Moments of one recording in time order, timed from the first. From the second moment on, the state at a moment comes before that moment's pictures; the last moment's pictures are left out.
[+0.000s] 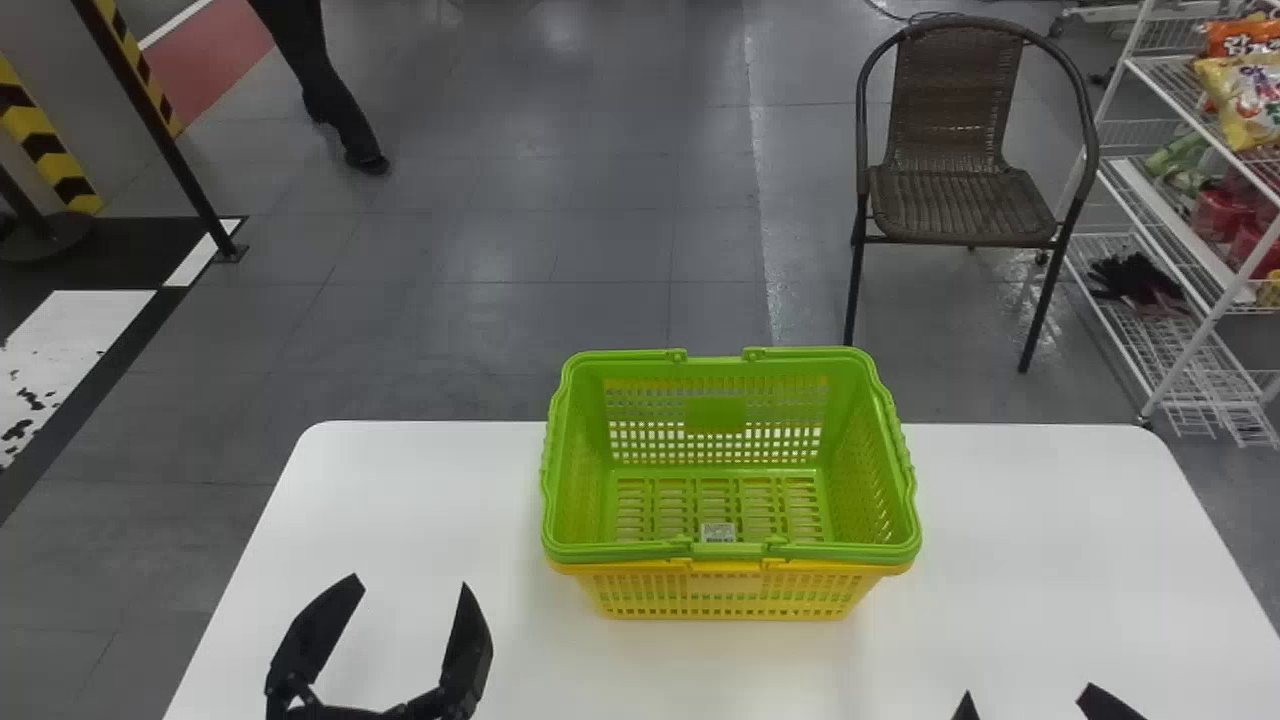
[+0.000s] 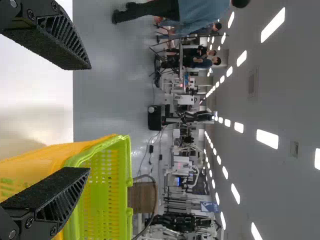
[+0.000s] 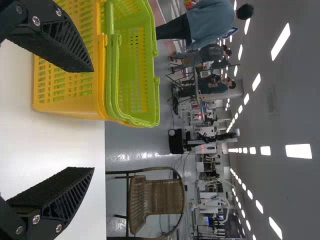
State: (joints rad) left arm 0.64 0.19 -0.01 -1.76 0.18 -0.41 0.00; right arm 0.72 -0.03 0.01 -1.70 -0.09 -0.43 0.19
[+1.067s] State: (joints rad) left arm 0.18 0.21 0.22 -1.76 0.41 0.46 -0.39; right arm 0.73 -0.02 0.01 -1.70 -0.09 -0.43 0.19
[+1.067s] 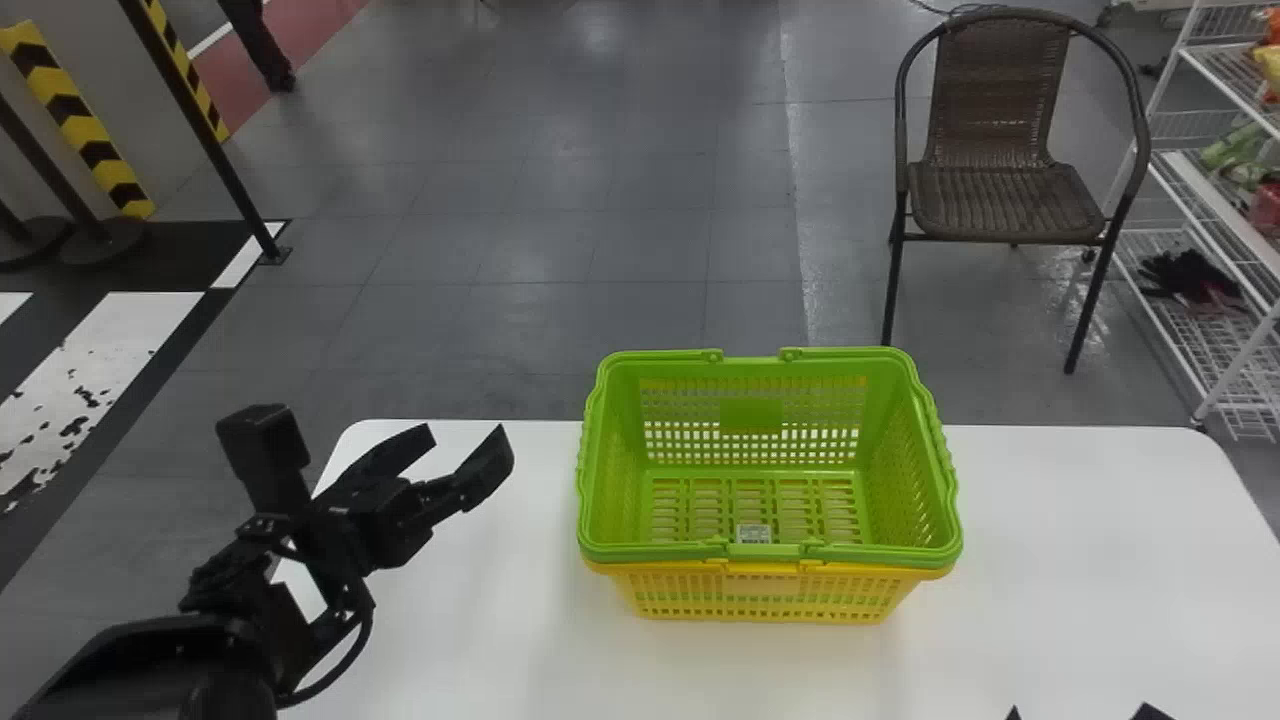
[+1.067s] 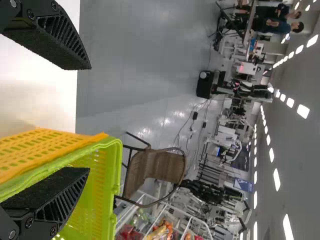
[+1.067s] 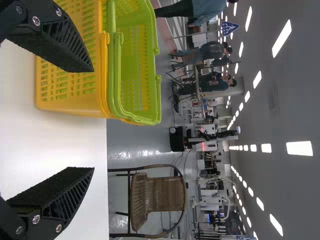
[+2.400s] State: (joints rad) left arm -0.24 0.20 0.16 -1.21 0.59 0.76 -0.62; right arm 0.77 -0.02 -0.01 -1.75 -0.08 -0.42 0.18
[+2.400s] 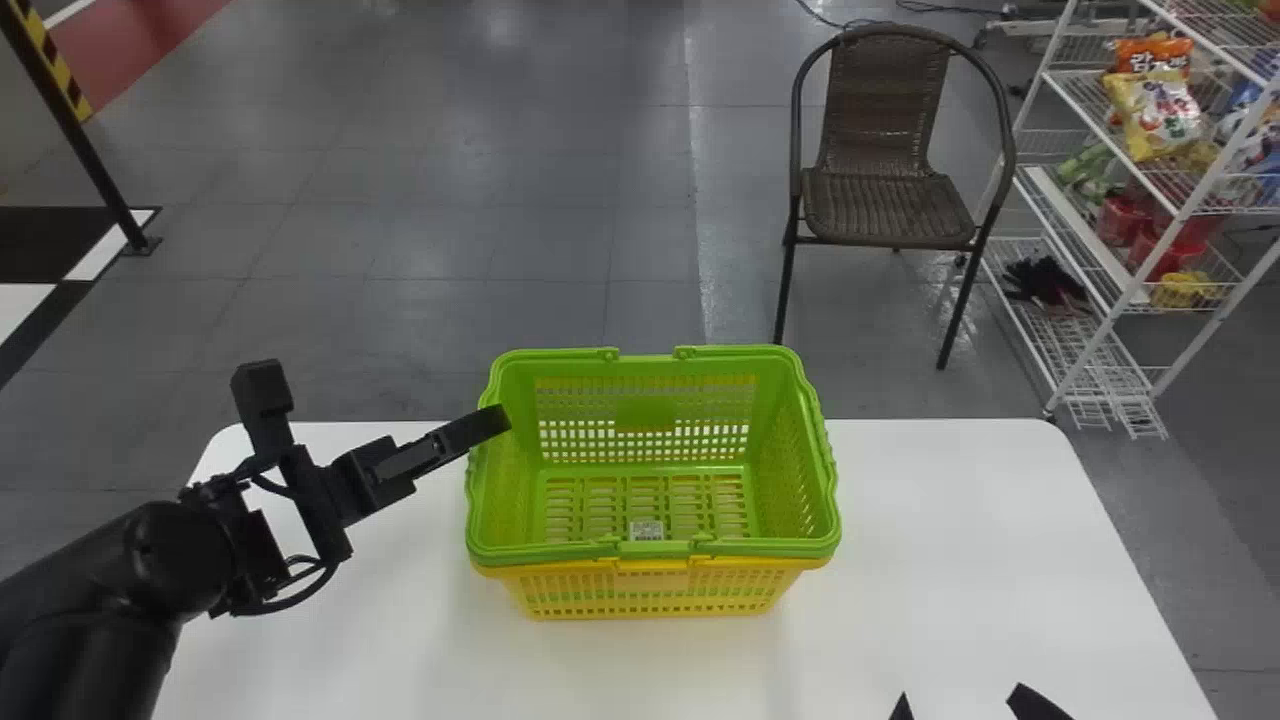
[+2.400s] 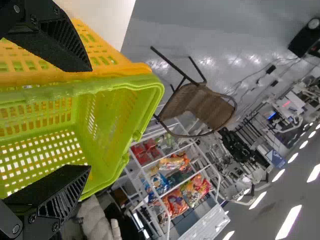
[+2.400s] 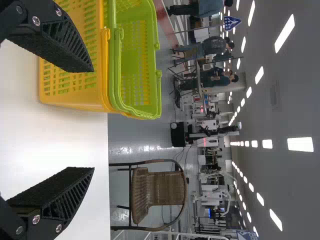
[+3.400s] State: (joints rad) left arm -0.30 0.20 0.16 -1.20 0.60 0.88 -0.66; right arm 0.77 -0.02 -0.02 -1.74 -0.09 -0.43 0.18
